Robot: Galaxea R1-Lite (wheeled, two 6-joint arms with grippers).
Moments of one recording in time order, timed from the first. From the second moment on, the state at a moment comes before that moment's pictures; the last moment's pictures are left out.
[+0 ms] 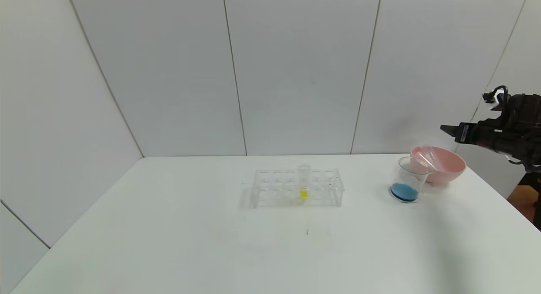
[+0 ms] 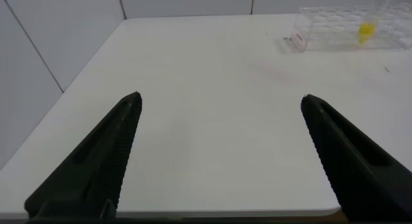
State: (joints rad) left arm 0.00 0.00 0.00 0.00 0.00 0.00; right arm -0.26 2.15 -1.44 -0.48 0.23 0.02
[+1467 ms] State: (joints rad) left arm 0.00 0.00 0.00 0.00 0.00 0.00; right arm 0.02 1.42 -0.76 -0.79 0.01 0.02
